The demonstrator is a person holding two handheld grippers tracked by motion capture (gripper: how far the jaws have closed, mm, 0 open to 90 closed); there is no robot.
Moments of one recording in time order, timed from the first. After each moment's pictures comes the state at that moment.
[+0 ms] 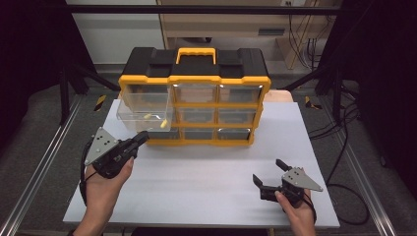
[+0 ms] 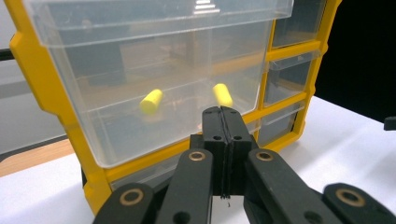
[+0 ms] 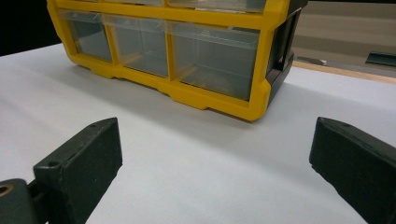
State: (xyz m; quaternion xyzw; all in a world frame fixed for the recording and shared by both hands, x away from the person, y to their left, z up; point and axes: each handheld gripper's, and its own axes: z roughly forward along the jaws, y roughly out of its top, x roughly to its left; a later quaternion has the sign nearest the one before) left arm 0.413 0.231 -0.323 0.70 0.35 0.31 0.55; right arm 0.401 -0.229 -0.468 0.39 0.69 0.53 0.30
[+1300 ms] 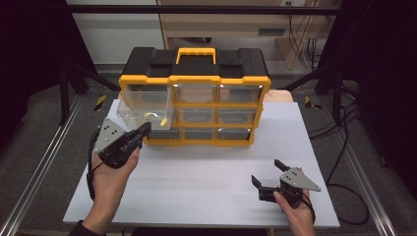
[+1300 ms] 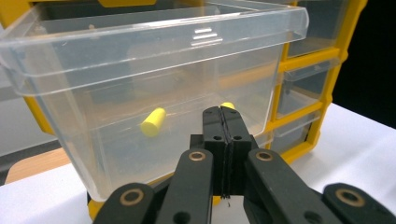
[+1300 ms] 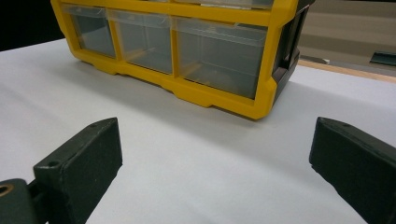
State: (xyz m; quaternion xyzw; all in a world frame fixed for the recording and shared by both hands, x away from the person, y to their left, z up) left arm 0.432 0.220 -0.313 0.69 0.37 0.32 0.53; right arm 0.401 -0.226 -0.469 0.38 0.70 0.53 0.30
